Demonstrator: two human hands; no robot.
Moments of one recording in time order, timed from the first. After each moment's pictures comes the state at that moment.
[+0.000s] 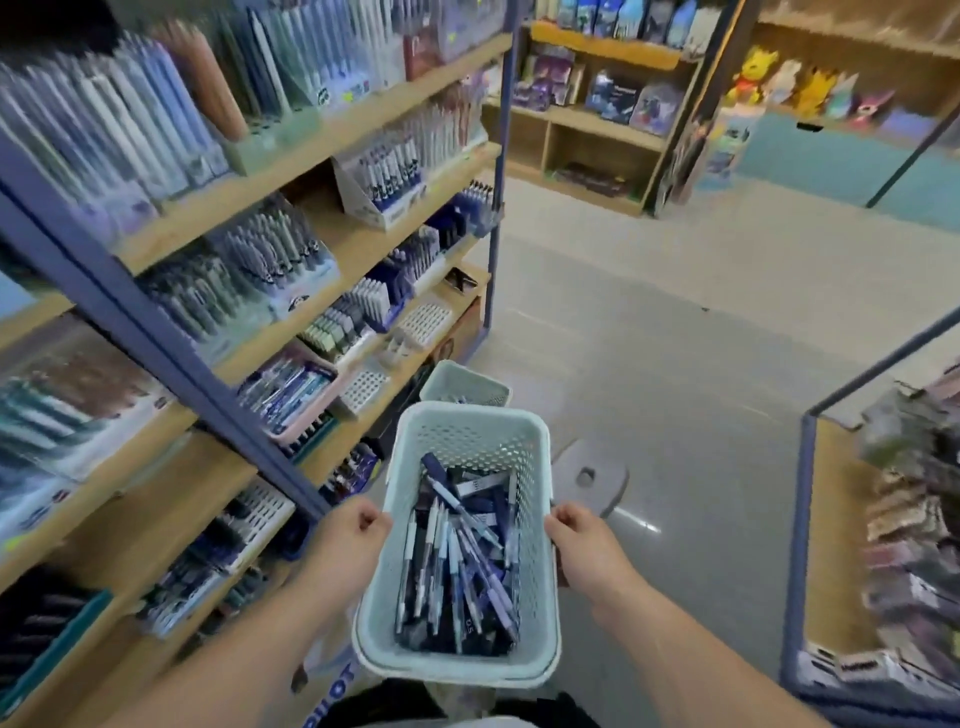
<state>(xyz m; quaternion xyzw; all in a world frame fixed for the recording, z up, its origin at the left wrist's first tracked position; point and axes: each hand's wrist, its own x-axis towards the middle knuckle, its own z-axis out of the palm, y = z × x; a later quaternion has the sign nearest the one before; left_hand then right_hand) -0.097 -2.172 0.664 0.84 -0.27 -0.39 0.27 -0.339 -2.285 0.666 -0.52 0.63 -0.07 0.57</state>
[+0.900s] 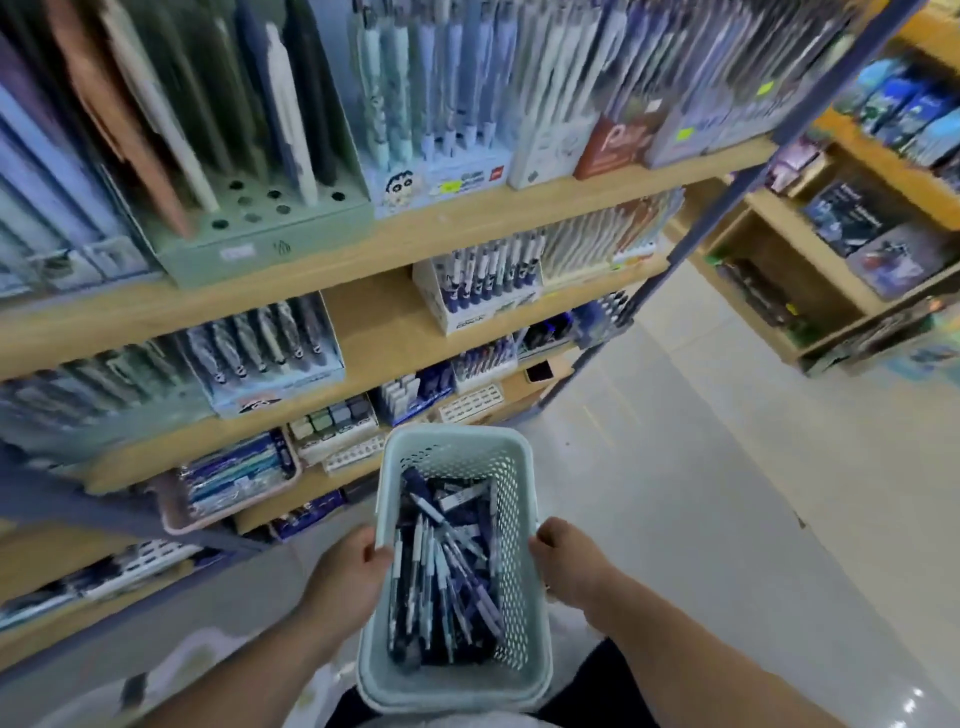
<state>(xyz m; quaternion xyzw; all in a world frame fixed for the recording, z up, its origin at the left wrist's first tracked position) 0.015 -2.497 0.589 0.81 -0.05 -0.43 0.39 -0.110 -2.727 0.633 -0.75 0.47 0.25 0.40</state>
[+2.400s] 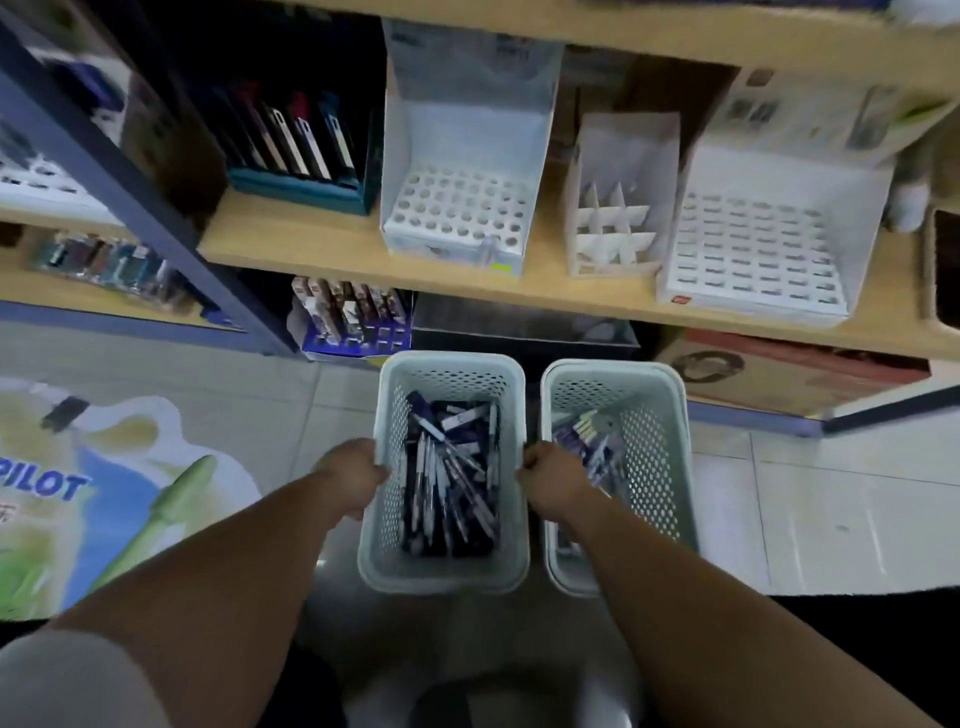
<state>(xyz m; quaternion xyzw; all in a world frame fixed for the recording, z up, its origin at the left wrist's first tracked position) 0.019 -2.517 -0.034 0.84 0.24 -0.36 0.33 0.030 -2.778 -0.009 -0.88 0.11 0.38 0.28</state>
